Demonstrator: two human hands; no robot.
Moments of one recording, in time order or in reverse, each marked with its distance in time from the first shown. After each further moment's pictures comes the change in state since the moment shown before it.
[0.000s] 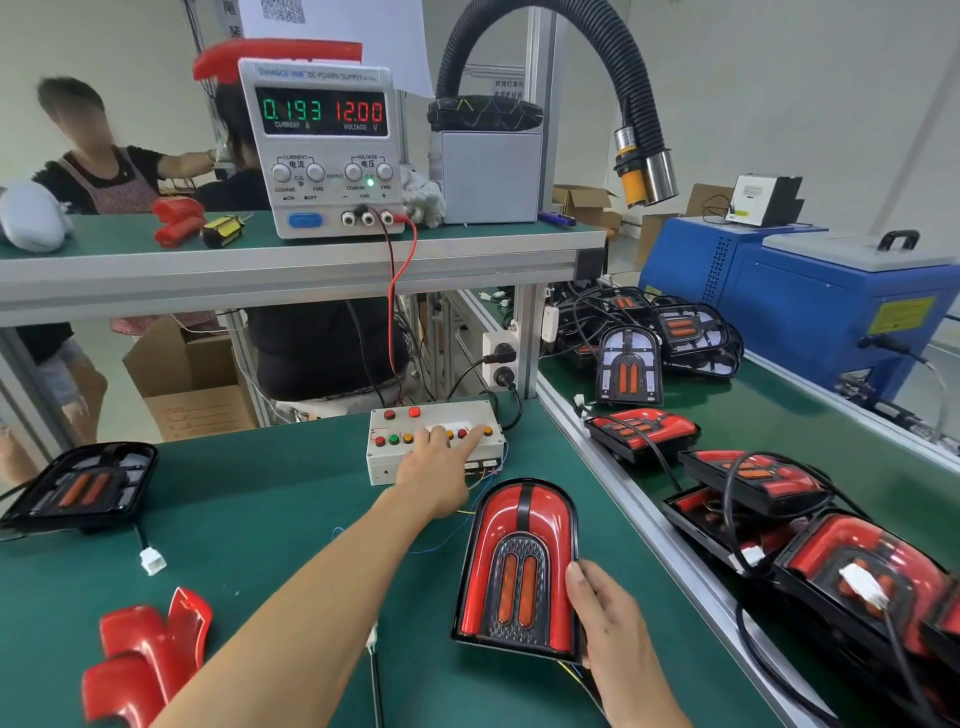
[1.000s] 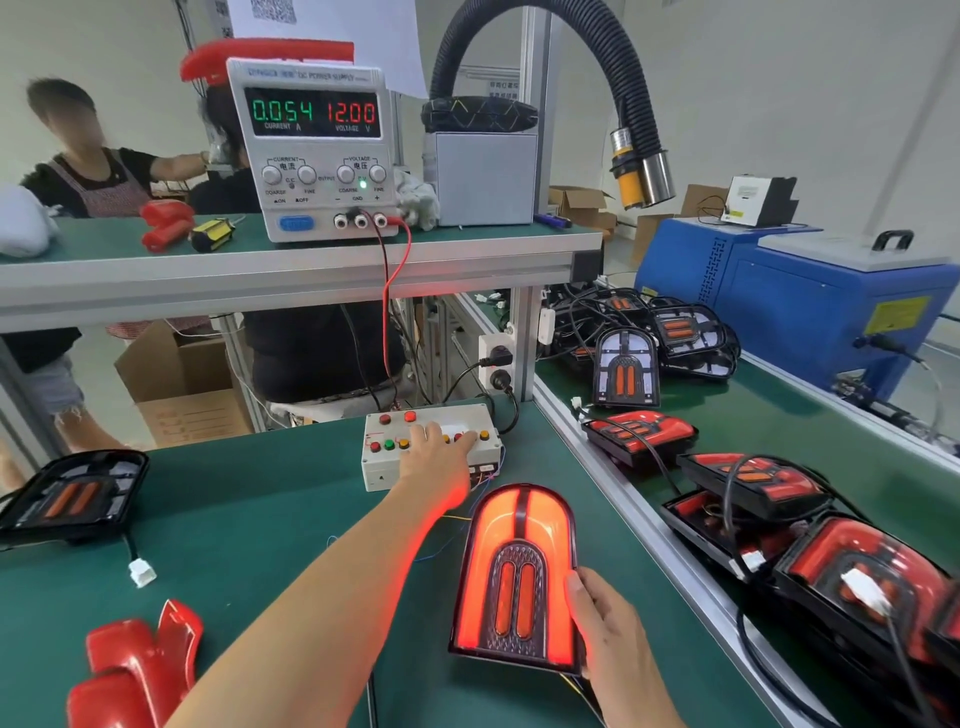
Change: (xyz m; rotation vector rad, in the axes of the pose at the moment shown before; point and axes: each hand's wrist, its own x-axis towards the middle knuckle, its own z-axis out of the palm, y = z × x) left_hand 0.026 0.005 0.007 0.069 -0.013 -0.106; right_hand 0.004 0.003 -0.001 -0.074 0.016 0.028
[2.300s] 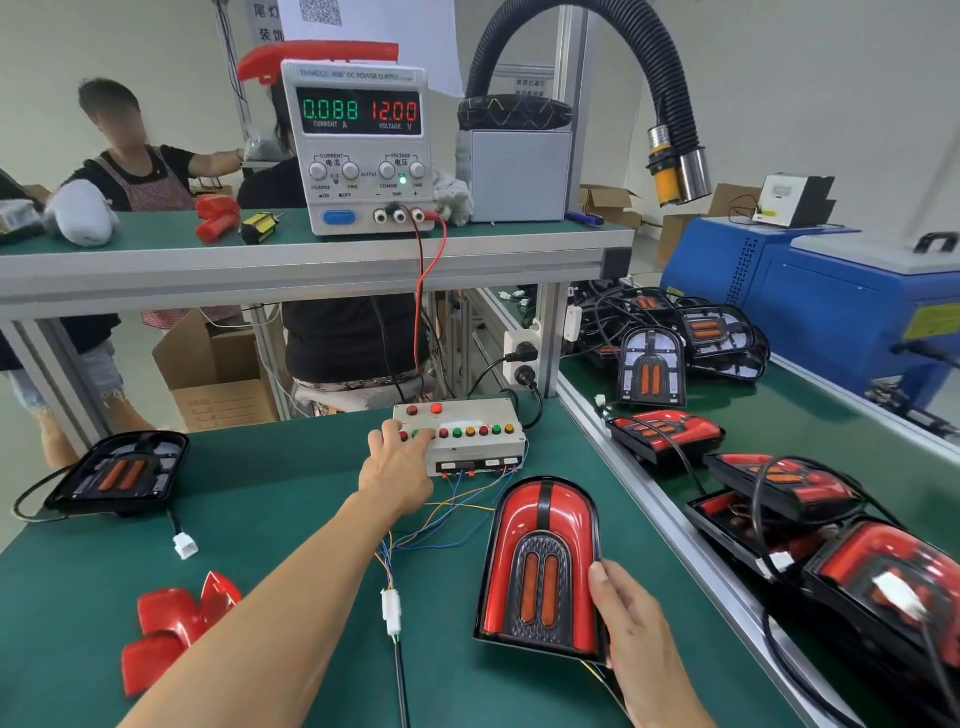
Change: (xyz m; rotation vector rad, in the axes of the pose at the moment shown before) left_hand -0.034 -0.071 0.003 -0.181 0.086 -0.131; right_hand 0.000 0.004 0.000 0.052 -0.041 -0.027
